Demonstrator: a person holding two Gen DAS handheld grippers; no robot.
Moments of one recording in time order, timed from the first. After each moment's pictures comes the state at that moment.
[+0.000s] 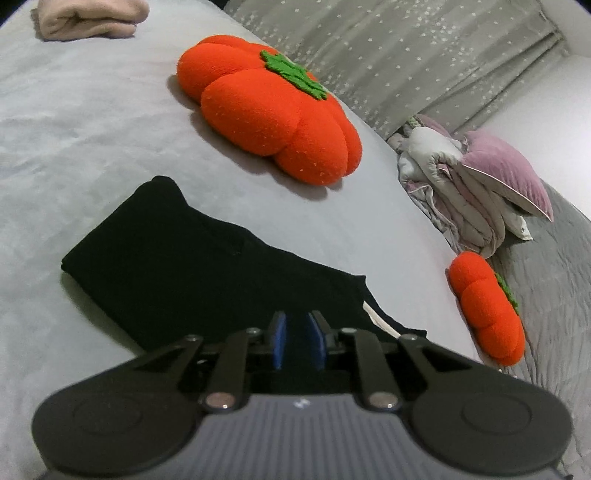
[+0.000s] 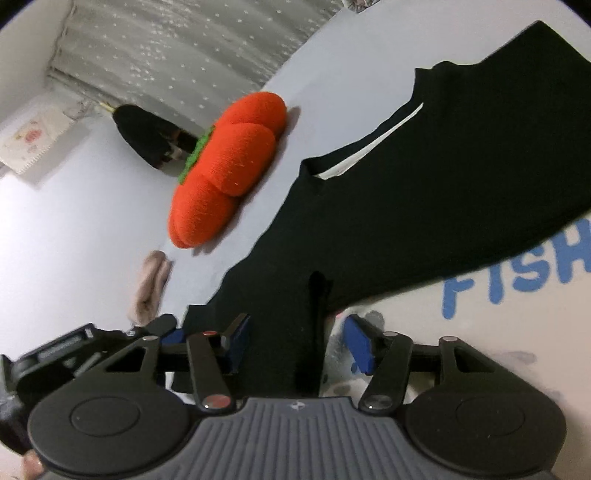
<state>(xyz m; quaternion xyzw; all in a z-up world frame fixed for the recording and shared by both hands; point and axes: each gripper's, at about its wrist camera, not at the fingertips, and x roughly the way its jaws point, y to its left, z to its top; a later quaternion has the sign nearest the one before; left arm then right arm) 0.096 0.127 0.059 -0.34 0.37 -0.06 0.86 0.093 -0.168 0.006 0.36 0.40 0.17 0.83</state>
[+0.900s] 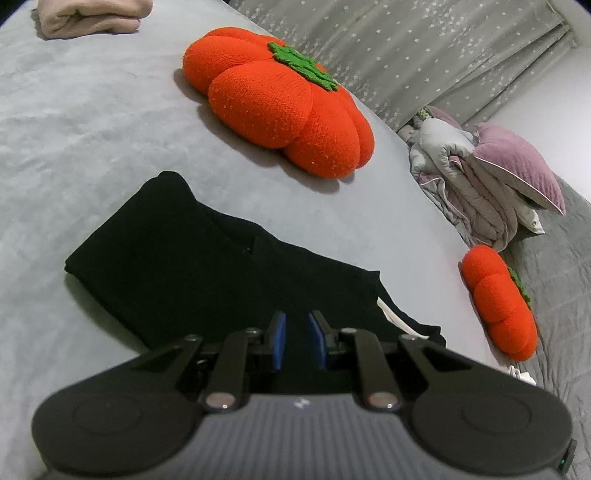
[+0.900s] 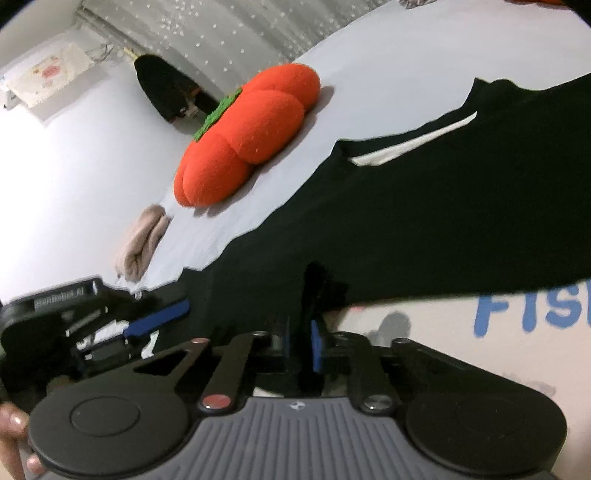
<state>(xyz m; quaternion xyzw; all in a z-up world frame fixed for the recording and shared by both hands) 0.106 0.125 0.054 -0.32 0.39 -0.05 0.86 0.094 -0.146 0.014 0.27 0.42 0.20 0.84</state>
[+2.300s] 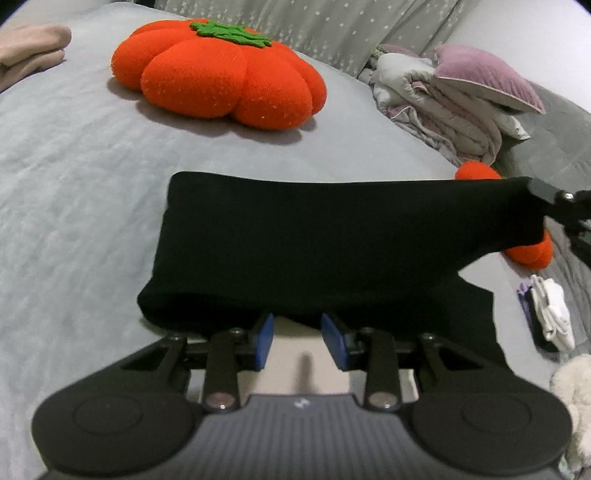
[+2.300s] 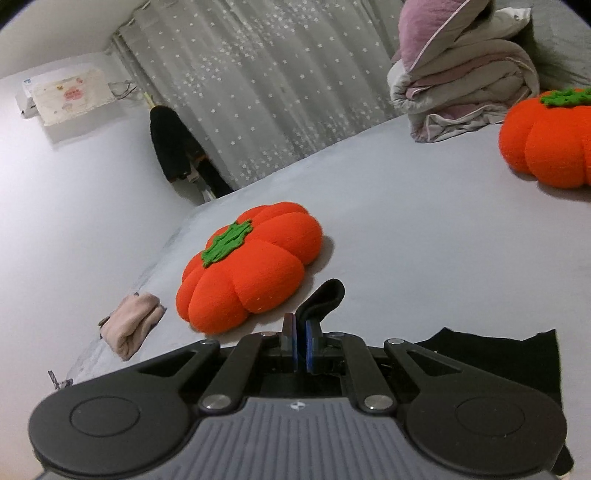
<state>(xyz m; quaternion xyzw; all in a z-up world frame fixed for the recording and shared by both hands) 0.107 0.086 0.046 -0.18 0.43 -0.11 0.88 0.134 -0.215 0.158 0.22 0.29 0.16 0.92</state>
